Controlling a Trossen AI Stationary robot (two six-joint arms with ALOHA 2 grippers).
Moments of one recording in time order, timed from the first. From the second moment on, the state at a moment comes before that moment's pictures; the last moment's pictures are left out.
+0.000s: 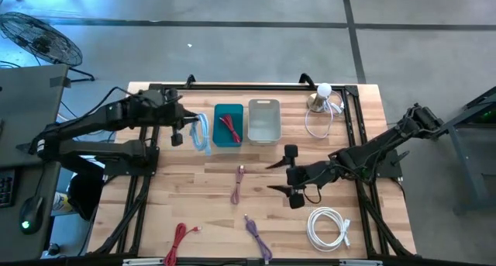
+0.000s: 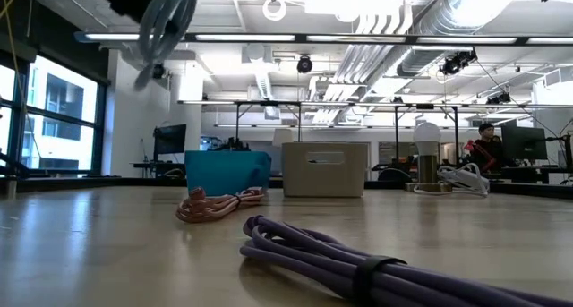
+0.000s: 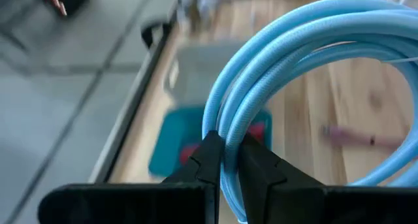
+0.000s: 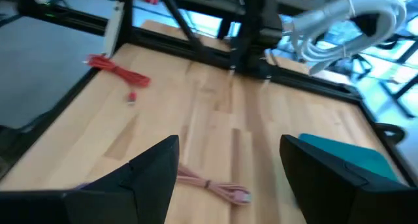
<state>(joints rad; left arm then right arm) 0.25 0.74 0.90 -0.63 -0.07 0.25 0.45 1.34 0.93 0.03 0.42 -0.07</state>
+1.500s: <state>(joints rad) 0.10 1.23 0.64 0.84 0.20 0.19 0.33 1.50 0.93 0.45 0.40 -0.43</state>
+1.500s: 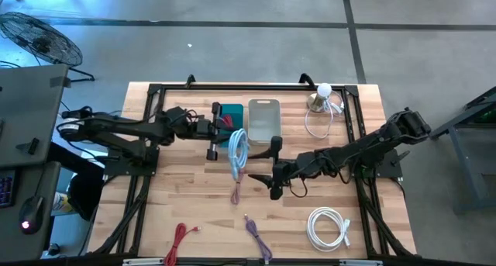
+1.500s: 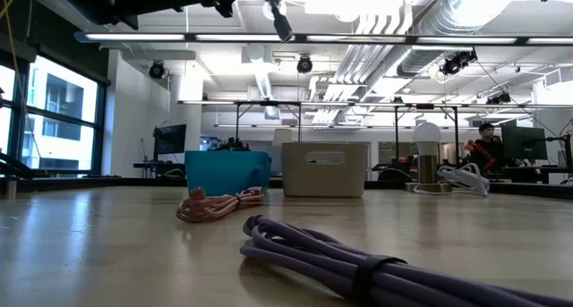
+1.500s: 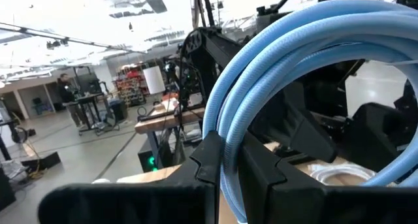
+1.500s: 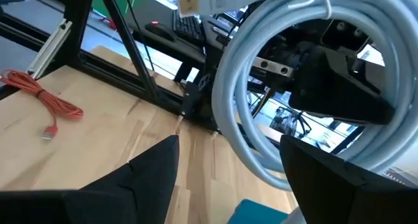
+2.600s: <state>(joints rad) 0.10 1.31 0.67 0.91 0.22 0.17 0.22 1.50 0.93 0.49 0.15 -0.35</state>
